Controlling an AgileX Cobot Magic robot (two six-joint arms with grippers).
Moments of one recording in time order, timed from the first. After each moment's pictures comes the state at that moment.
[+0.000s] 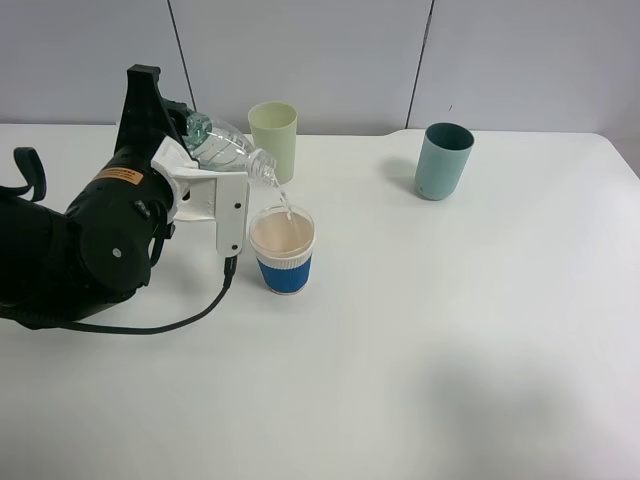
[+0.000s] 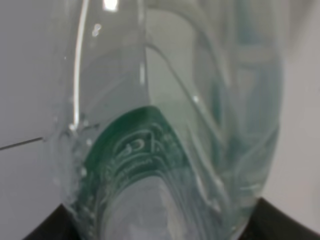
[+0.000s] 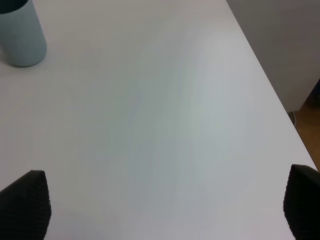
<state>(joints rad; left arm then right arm) -0.85 1.70 -0.58 -1.06 -1.19 2.19 -0.06 0.00 -0.50 -0.14 1.06 0.06</state>
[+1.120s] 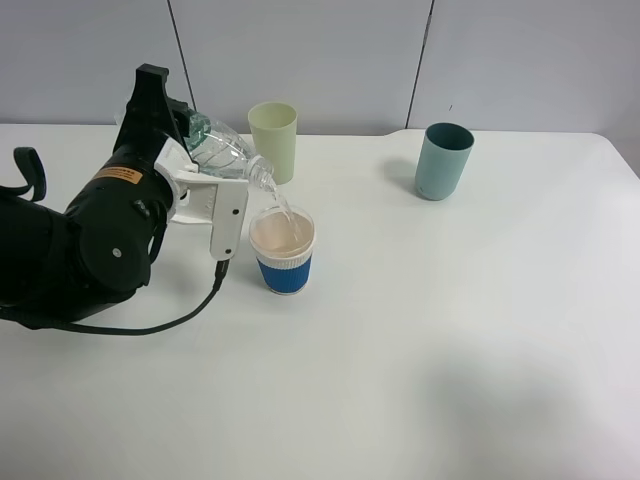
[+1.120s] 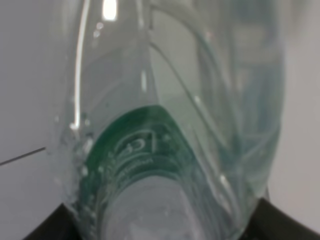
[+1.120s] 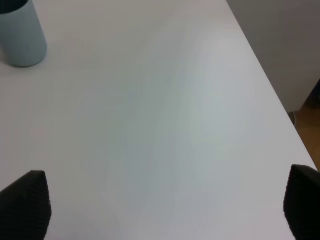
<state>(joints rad) -0.85 1.70 -0.58 -1.06 -1.20 2.30 -0.06 0.00 -0.50 -0.14 1.06 0.06</state>
